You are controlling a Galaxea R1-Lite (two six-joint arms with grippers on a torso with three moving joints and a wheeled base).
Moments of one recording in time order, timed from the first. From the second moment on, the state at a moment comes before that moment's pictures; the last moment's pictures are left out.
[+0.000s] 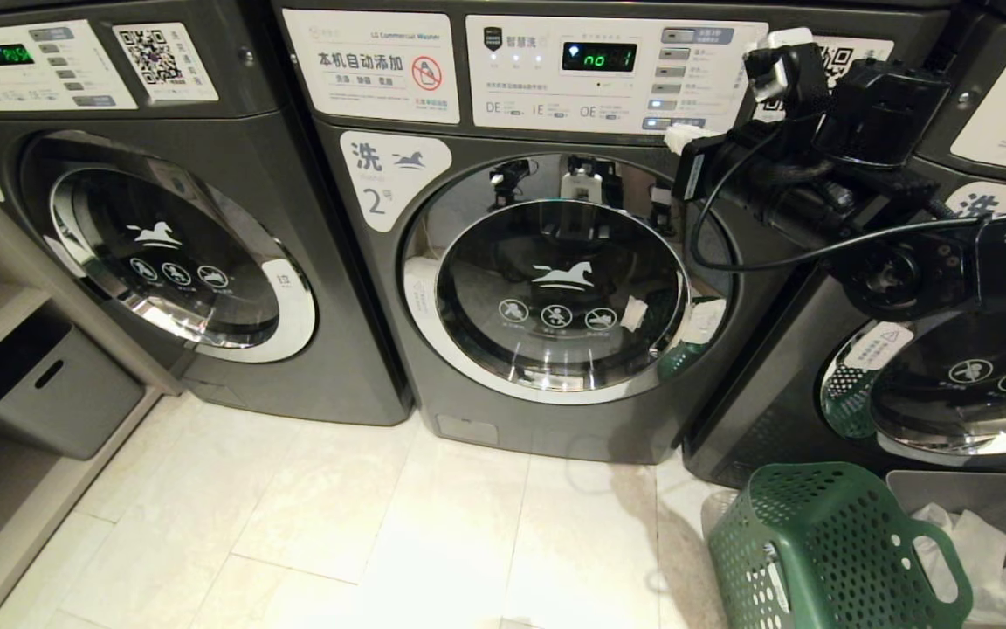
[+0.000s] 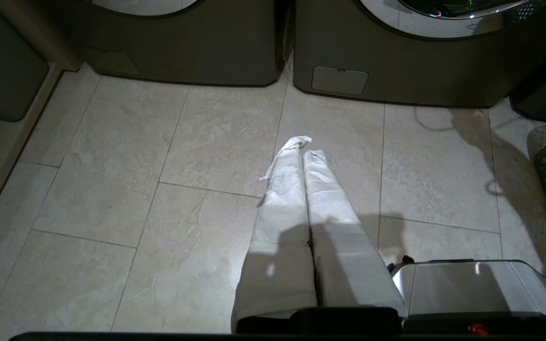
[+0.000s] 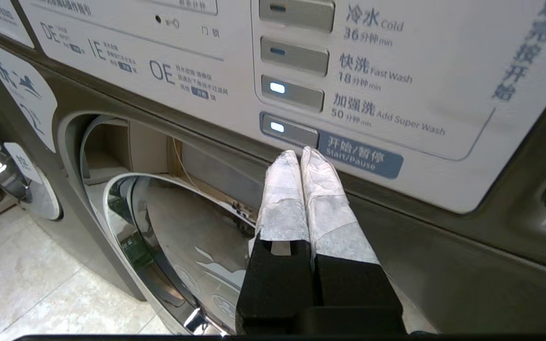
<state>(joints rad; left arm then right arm) 0.00 0.00 -0.10 0.27 0.00 0.07 0.30 1.97 -1.59 -0.70 0.08 -0.10</state>
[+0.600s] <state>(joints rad) 0.00 0.00 -0.10 0.27 0.00 0.07 0.31 2.00 -1.63 -0.69 0.08 -0.10</state>
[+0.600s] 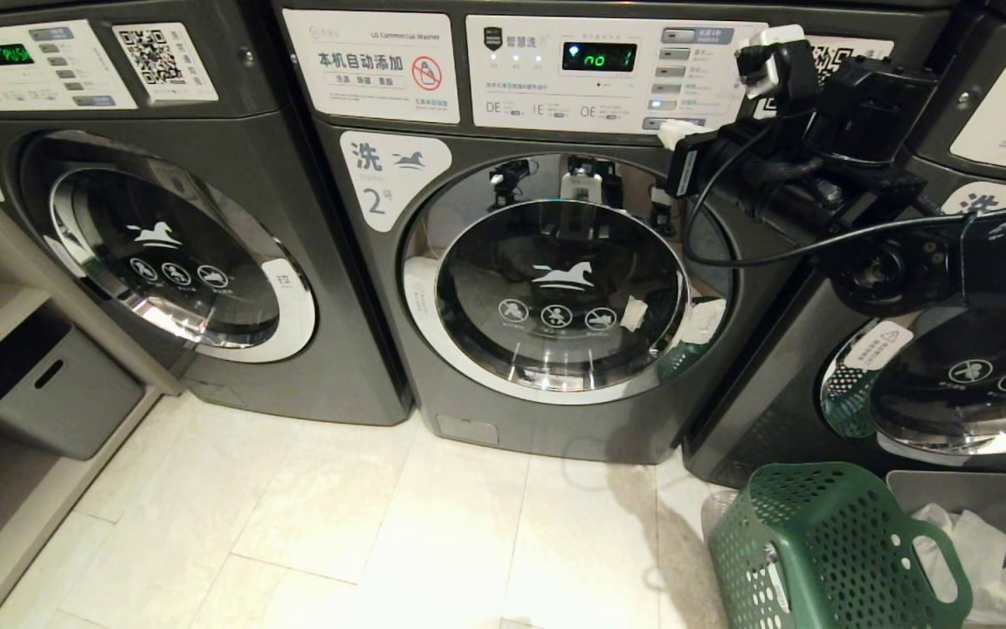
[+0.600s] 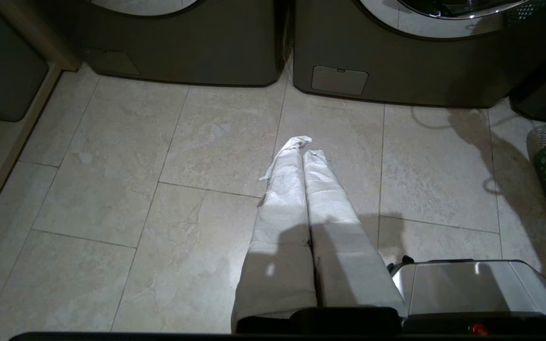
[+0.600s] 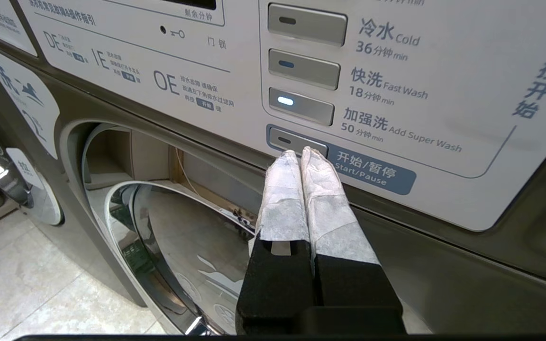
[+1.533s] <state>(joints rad) 0.00 0.00 -0.10 0.27 0.00 0.07 0.31 2.04 -1.70 -0.68 0.08 -0.10</state>
